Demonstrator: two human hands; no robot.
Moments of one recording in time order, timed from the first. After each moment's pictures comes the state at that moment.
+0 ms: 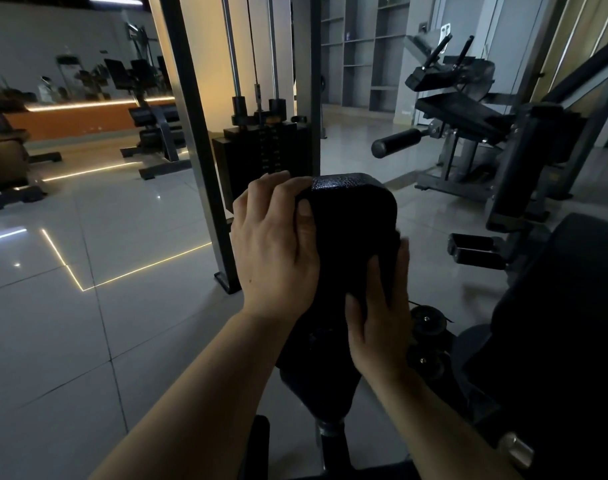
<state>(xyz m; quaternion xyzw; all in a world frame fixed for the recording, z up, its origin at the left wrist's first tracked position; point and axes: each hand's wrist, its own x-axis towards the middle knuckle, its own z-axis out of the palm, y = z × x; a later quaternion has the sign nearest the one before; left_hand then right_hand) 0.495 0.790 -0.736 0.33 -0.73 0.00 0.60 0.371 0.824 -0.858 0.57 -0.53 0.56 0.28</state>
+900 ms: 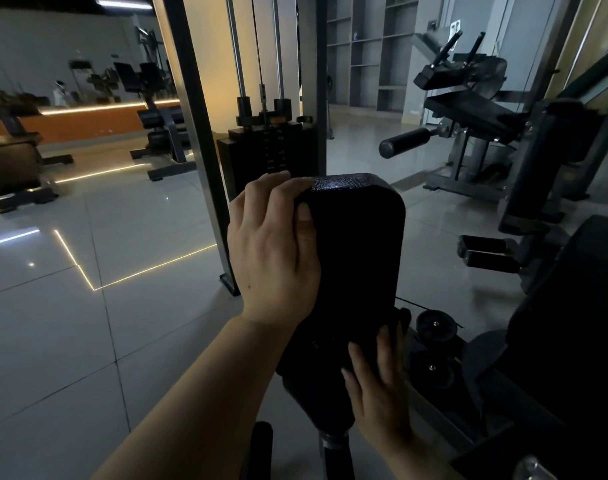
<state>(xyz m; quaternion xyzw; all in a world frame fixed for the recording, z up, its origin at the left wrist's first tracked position) 0.492 0.781 -0.740 0.30 -0.73 0.04 0.61 0.367 0.840 -0.953 0.63 -0.55 0.48 0.27</state>
